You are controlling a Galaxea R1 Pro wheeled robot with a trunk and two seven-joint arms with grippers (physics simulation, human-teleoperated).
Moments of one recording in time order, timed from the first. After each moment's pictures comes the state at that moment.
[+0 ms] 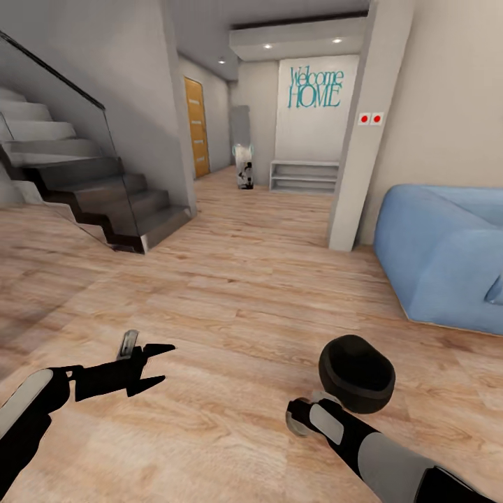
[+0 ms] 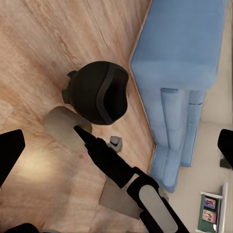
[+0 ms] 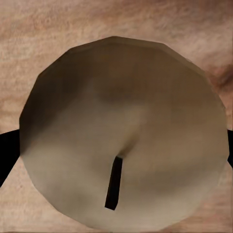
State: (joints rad) left arm -0.41 0.43 -0.08 -1.31 1.92 1.00 0.34; right arm -0.74 0.02 0.86 -0.30 -1.31 0.20 -0.32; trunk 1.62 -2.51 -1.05
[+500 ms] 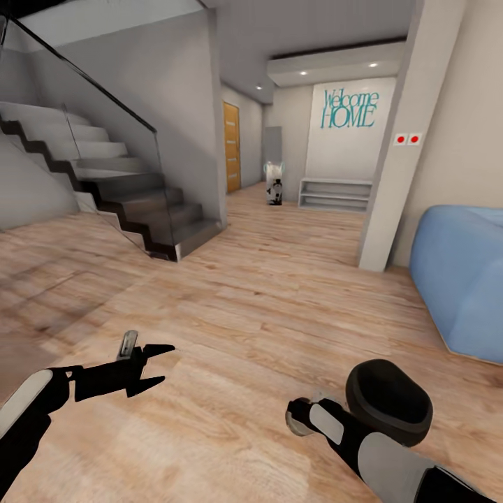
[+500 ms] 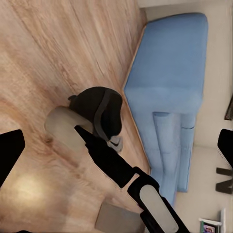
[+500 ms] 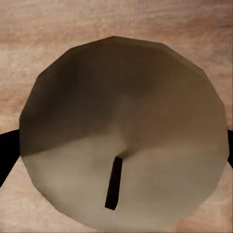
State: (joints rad) left arm -0.41 0.43 -0.08 -1.31 1.93 1.00 0.34; right arm -0.74 0.02 0.86 -0.30 -1.31 0.20 -0.32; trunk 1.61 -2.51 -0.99
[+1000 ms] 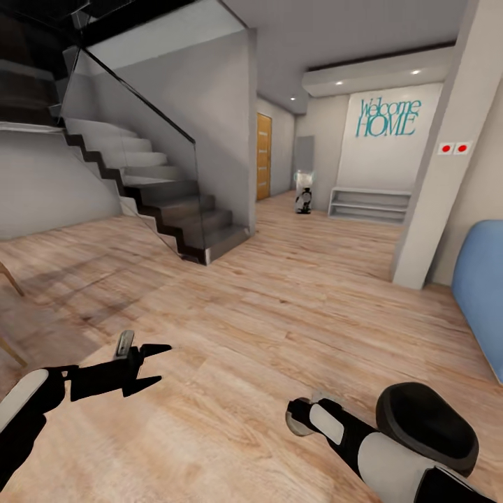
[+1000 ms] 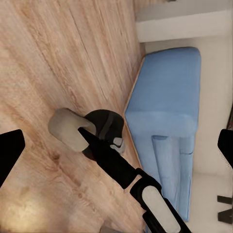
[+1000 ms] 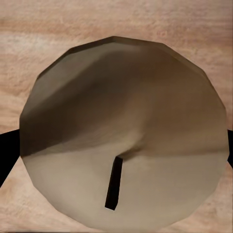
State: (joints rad) left arm -0.41 0.45 -0.08 -1.31 1.93 1.00 0.34; right arm -0.74 0.02 0.86 -0.30 -1.31 0.20 -0.32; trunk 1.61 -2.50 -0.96
